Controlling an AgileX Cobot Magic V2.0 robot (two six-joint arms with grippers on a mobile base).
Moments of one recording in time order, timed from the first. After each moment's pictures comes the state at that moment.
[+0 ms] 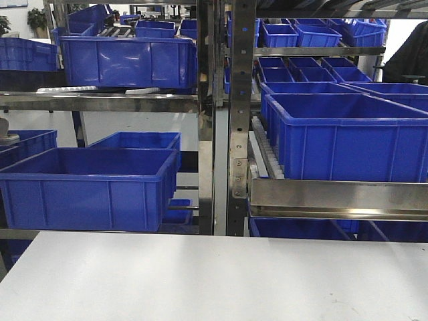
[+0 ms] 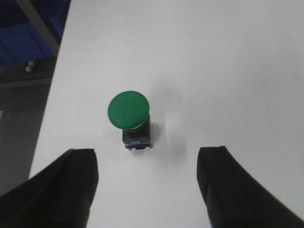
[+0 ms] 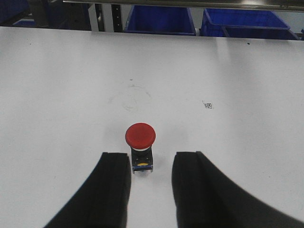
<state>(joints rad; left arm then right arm) -0.03 1.08 -0.34 0.66 0.11 -0.55 0.00 0.51 -0.29 -0.12 0.37 0.10</state>
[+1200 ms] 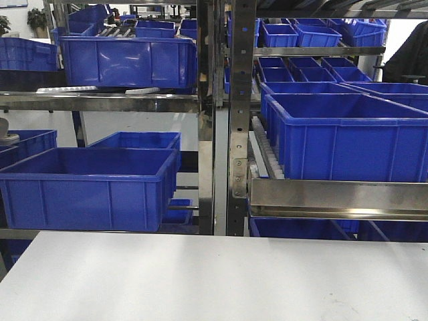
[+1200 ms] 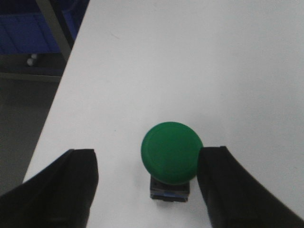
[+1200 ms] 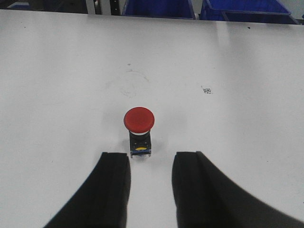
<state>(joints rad) 0.14 1.48 -0.34 0.05 -0.40 0.01 0.00 0.51 -0.29 -0.13 0.42 0.10</state>
